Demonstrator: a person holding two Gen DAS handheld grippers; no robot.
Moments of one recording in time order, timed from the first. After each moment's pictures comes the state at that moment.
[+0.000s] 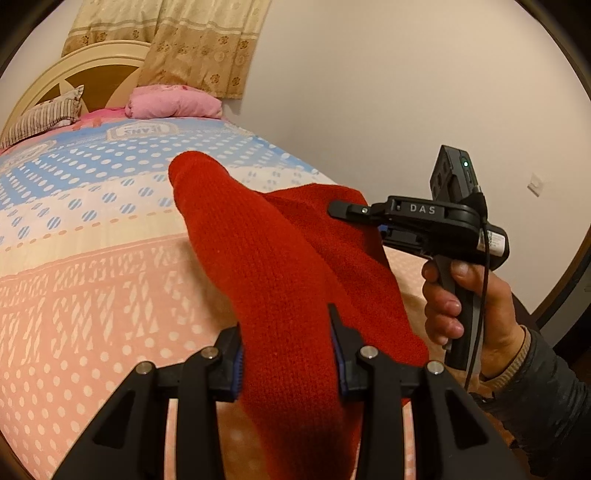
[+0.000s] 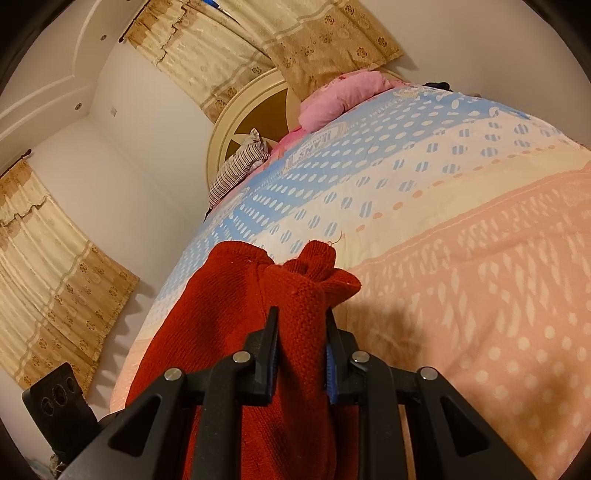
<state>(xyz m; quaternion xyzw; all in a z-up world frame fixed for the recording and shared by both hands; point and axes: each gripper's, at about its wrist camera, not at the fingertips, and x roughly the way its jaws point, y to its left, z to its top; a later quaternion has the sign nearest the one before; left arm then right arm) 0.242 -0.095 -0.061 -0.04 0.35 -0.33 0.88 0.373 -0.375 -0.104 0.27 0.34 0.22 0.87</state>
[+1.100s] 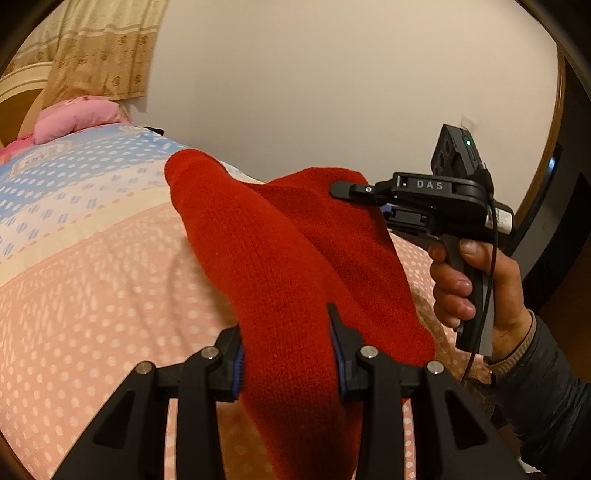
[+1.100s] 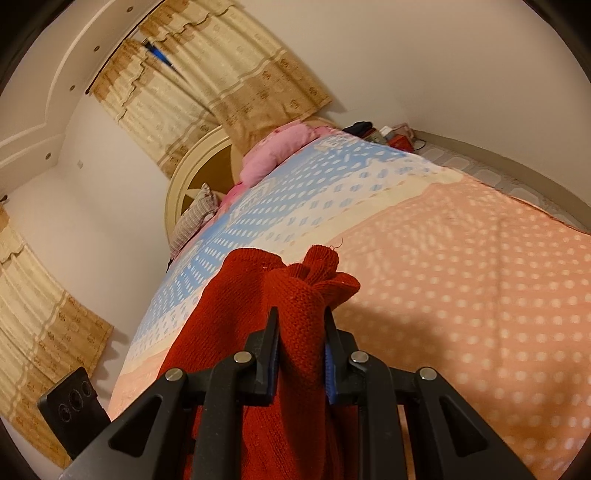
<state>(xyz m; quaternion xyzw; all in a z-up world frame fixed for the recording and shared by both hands) 0.187 -0.239 -0.048 0.03 0.35 -0.45 0.82 0.226 -0.556 -0.071 0.31 0.30 0.10 0.90</state>
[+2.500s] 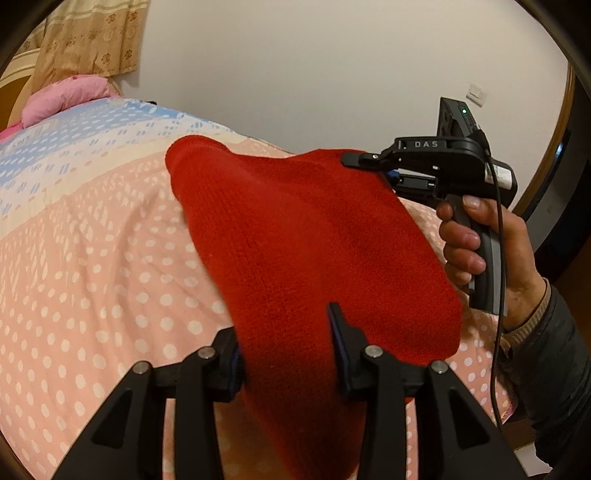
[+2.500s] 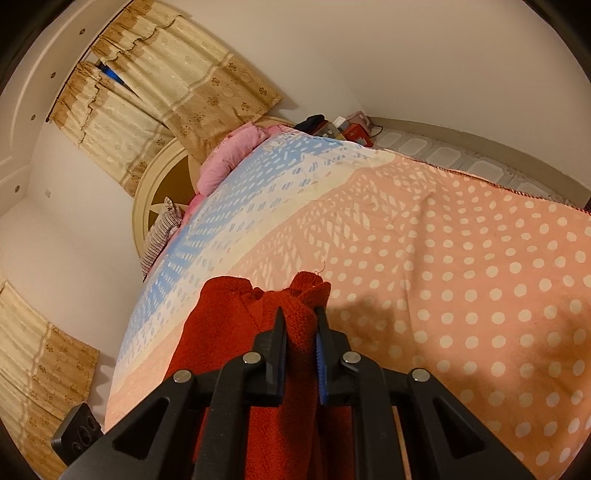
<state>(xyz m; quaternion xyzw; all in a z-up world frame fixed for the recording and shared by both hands) 0.181 -0.277 -0.093 0.06 0.40 -0.44 0.80 0.226 -0.623 -0.120 0.35 0.32 0.04 0.88</state>
